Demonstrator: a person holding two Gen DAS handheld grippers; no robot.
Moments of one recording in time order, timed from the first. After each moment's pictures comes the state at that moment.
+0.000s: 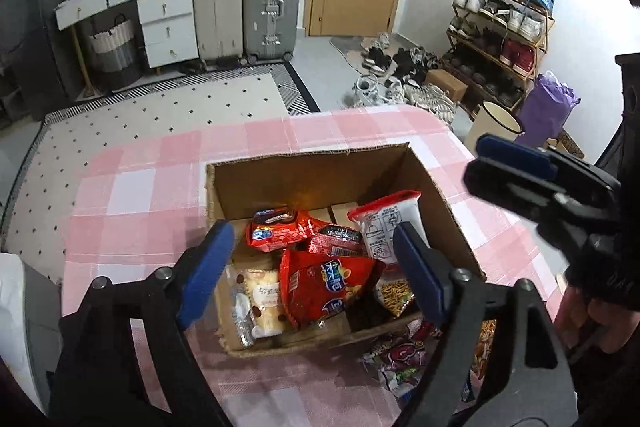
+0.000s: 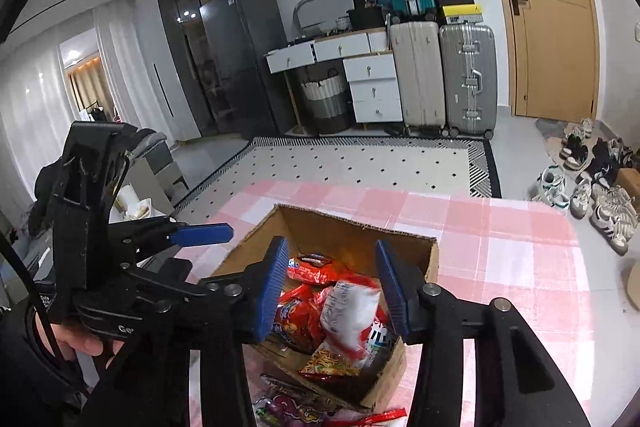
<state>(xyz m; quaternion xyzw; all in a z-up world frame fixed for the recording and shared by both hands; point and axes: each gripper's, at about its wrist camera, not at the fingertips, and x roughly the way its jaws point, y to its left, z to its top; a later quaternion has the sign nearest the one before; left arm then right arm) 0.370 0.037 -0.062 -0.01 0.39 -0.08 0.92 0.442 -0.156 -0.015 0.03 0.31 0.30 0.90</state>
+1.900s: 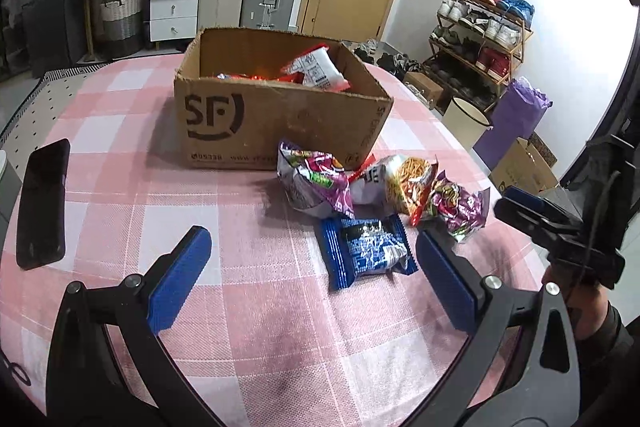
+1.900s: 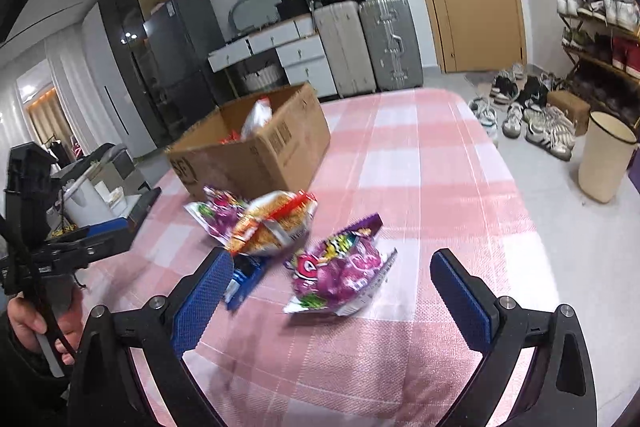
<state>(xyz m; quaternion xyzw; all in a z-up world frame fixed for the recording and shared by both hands) 0.148 0.009 -0.132 -0.07 0.38 -0.11 0.92 0.243 -0.325 -0.115 0.08 0.35 0.20 0.91</state>
